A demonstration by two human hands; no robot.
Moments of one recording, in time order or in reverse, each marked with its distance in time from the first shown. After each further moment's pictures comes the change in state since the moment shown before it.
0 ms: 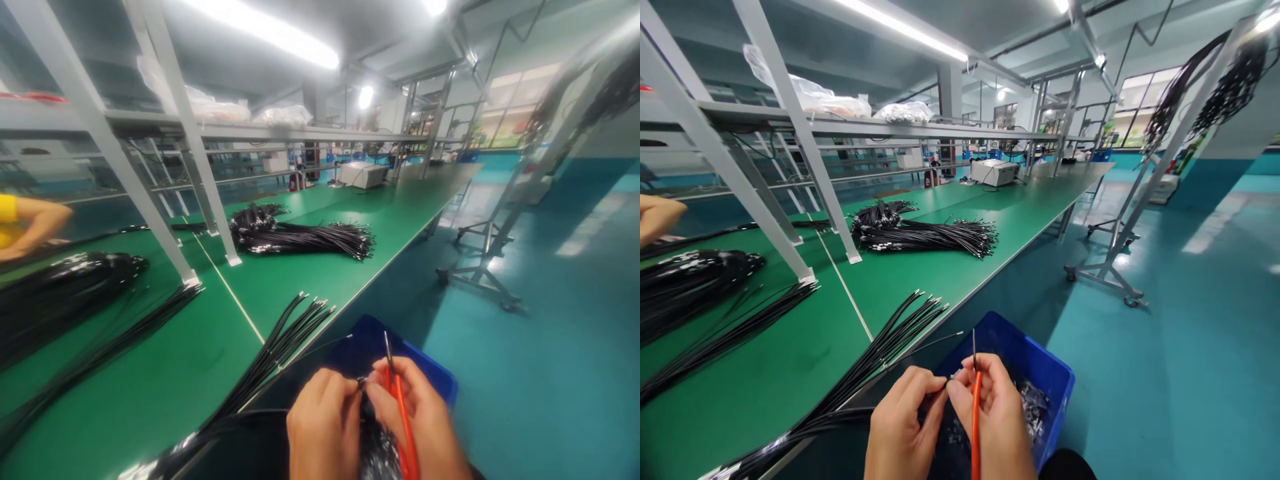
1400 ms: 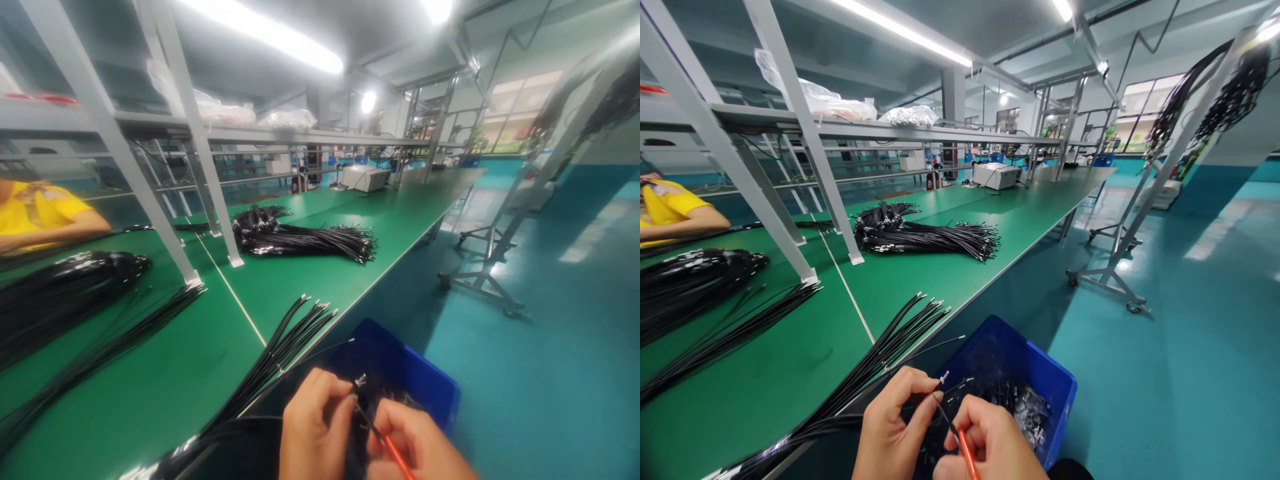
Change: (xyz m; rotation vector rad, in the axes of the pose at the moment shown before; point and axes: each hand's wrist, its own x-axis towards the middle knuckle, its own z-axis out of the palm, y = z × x) left_hand 0.007 -0.007 -0.016 -0.244 -0.031 -0.110; right_hand -0.006 -0.011 -0.022 -0.225 -0.560 0.266
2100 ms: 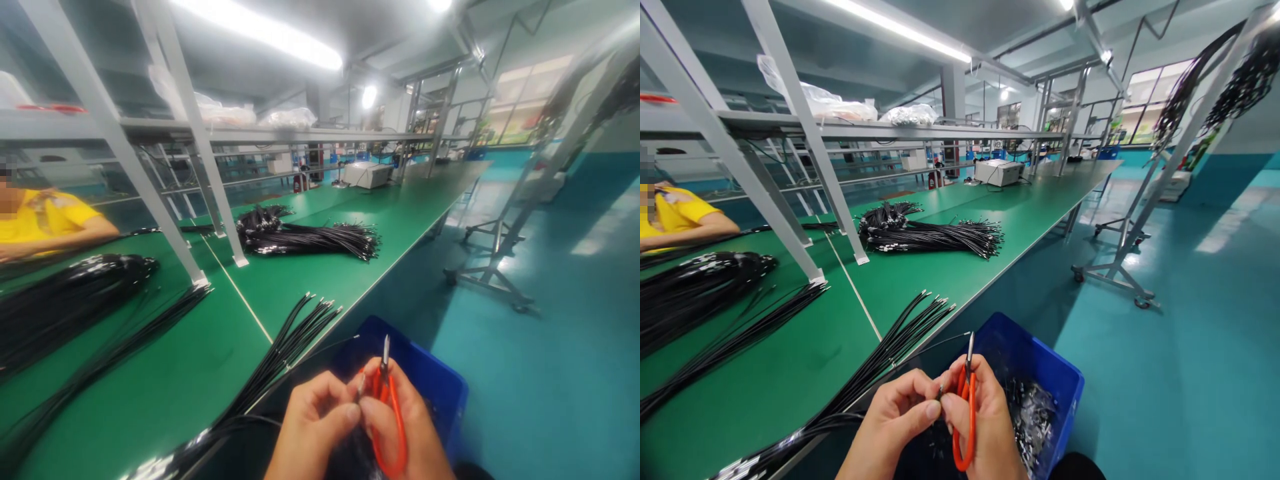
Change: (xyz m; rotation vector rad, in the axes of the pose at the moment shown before) left_hand 0.005 0.002 -0.010 -0.800 -0.218 -0.537; right_hand 0.016 0.000 0.039 0.634 0.201 -0.245
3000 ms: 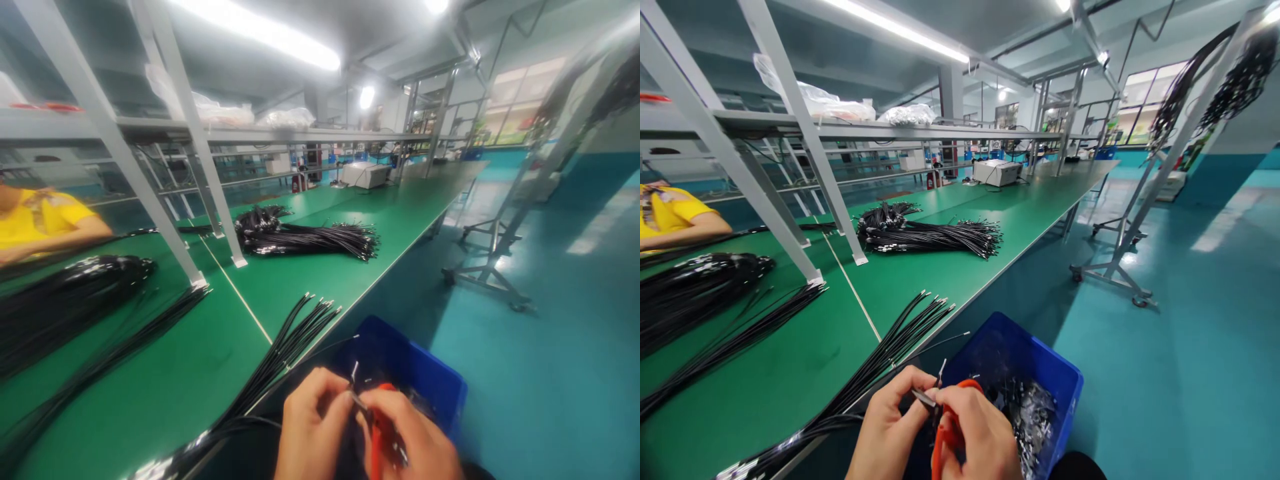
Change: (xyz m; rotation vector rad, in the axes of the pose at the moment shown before) left_hand -0.003 0.002 0.000 0.575 0.170 0.173; right_hand -0.010 0.002 -0.013 -0.967 0.070 -0.722
